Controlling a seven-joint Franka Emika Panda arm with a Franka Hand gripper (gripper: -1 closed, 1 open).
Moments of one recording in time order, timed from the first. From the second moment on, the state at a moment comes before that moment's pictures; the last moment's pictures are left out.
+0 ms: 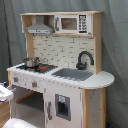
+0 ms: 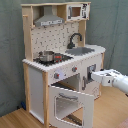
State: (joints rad) arm -0.09 -1.49 1.41 -2.69 -0.34 2.63 -0.54
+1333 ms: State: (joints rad) arm -0.30 -1.49 1.38 -2.76 -0.34 3.00 -0.54
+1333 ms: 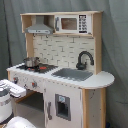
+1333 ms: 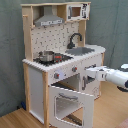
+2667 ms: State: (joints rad) arm -0.56 -1.49 1.41 -2.75 -0.34 3.34 -0.59
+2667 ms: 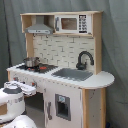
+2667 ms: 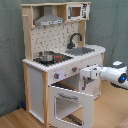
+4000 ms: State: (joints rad) arm -0.84 -1.48 1.49 -2.54 -0.33 3.40 -0.58
